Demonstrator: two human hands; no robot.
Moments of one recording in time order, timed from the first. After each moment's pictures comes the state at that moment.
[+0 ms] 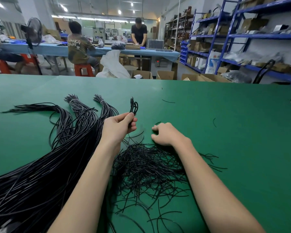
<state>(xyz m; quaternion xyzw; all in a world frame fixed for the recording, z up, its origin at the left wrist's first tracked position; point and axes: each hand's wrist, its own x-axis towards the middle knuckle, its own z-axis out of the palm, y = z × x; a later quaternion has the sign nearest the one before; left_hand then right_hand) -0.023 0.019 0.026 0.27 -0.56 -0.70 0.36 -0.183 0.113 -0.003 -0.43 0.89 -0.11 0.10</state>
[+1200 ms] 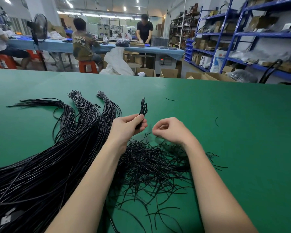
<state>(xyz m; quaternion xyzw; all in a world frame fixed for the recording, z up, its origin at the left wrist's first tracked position) -0.027 0.033 0.022 0.25 -0.54 -0.74 0.32 -0.152 0.151 0.026 -0.36 0.85 -0.36 0.16</state>
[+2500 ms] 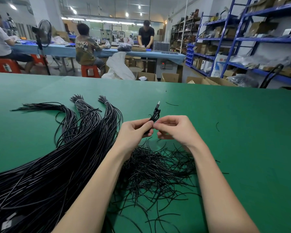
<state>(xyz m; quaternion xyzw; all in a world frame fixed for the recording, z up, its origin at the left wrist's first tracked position) -0.032 0.039 0.014 0.17 -0.62 -0.71 0.30 -0.145 0.165 0.043 -0.34 0.66 -0.63 0.25</state>
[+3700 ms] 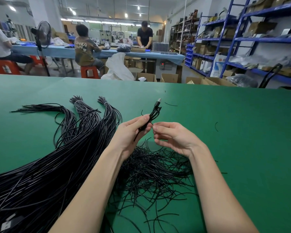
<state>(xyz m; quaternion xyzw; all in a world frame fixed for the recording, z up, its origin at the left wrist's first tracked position) -0.023 0.042 0.030 0.15 -0.46 -0.84 0.25 -0.145 0.167 0.039 -0.30 0.54 -0.64 0.46</state>
